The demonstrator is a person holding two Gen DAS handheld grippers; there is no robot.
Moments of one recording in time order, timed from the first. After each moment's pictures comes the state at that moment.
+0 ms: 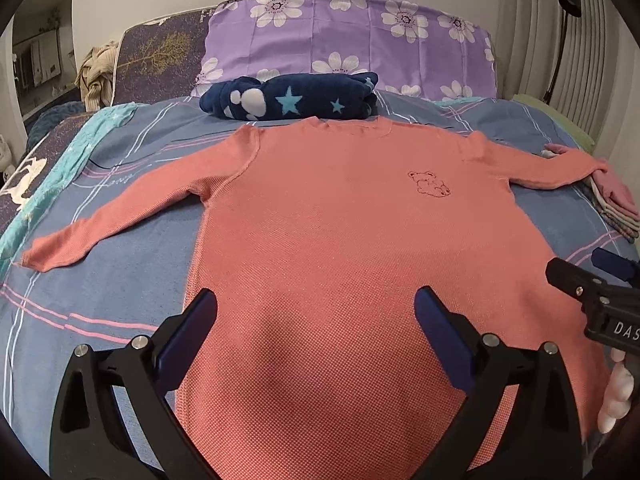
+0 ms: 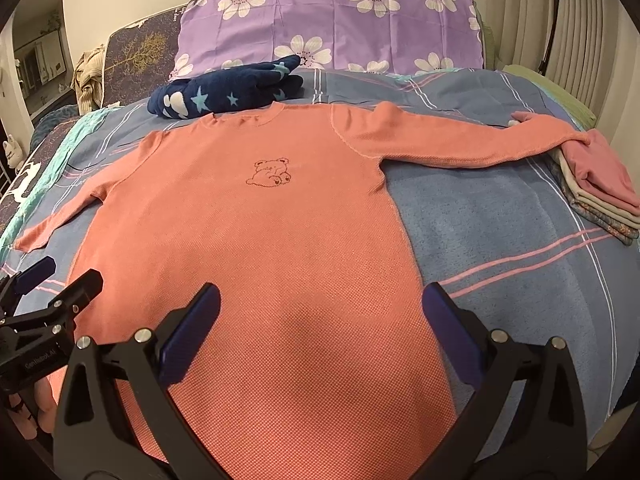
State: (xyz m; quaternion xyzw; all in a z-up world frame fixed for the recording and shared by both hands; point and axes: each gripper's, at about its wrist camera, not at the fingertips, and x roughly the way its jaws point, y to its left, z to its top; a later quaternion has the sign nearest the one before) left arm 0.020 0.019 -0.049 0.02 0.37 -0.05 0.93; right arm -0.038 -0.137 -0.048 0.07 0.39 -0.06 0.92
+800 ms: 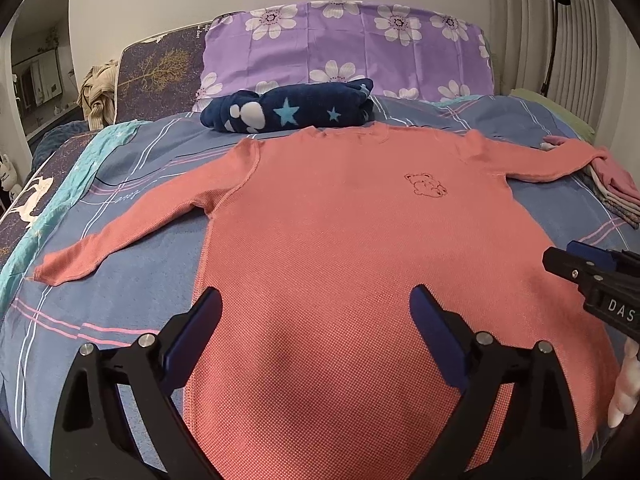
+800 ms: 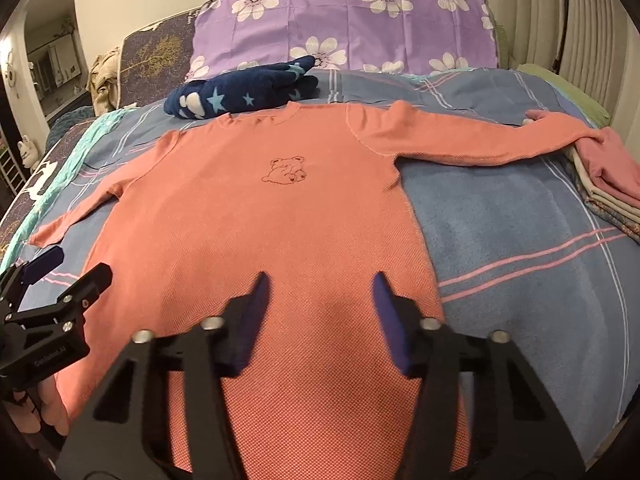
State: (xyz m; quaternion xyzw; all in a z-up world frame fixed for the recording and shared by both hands) left arm 0.008 0.014 -0.046 0.04 0.35 -0.05 0.93; right arm -0.043 -0.137 -0.052 0.08 0.39 -0.01 0.92
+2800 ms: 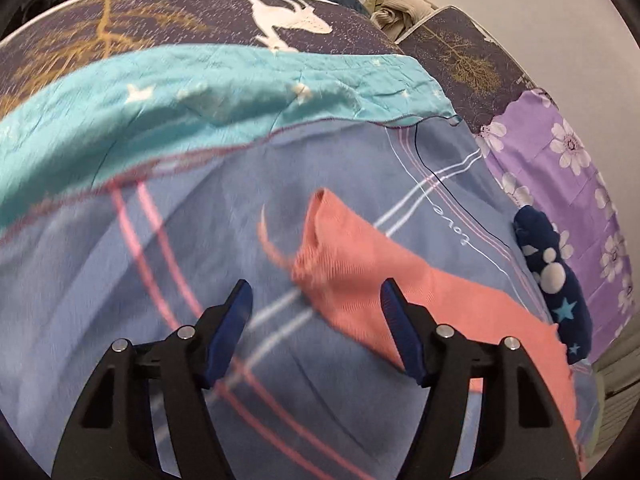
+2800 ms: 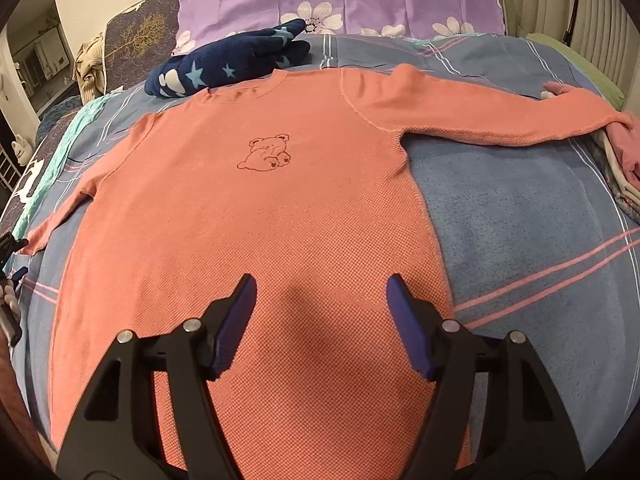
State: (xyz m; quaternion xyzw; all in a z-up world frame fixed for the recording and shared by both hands) left arm 0.081 0.417 -0.100 -0.34 0.34 0.24 0.84; right arm 0.008 -0.148 -0.075 0.09 0.45 -0.02 0.89
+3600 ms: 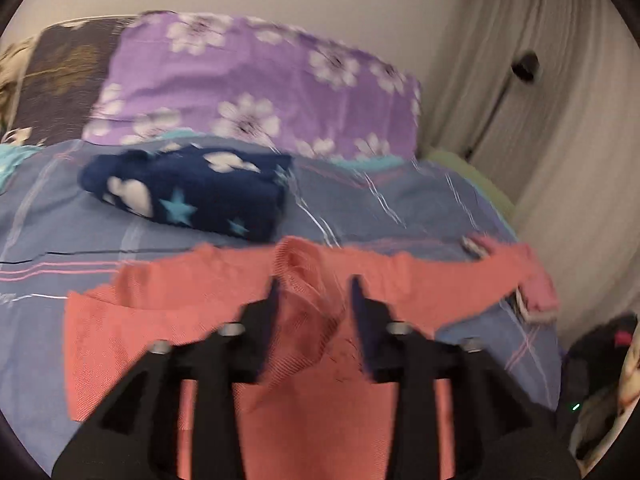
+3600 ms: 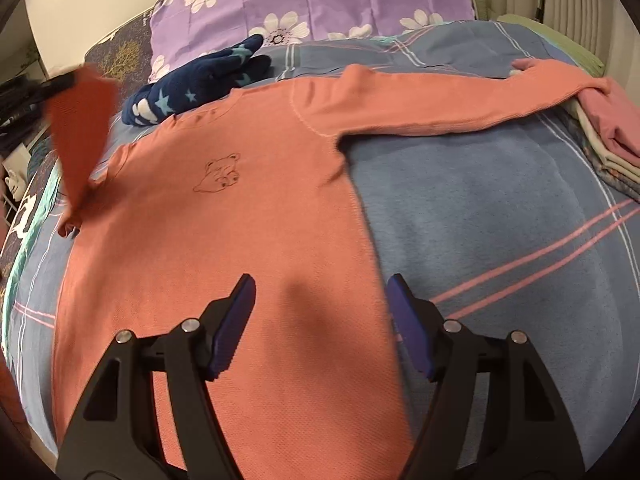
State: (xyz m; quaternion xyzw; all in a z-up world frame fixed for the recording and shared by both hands) left arm 0.165 -0.005 0.035 -0.06 0.34 -0.25 0.90; right arm -0.003 -0.198 -0.075 0.14 0.43 -0.05 0.89
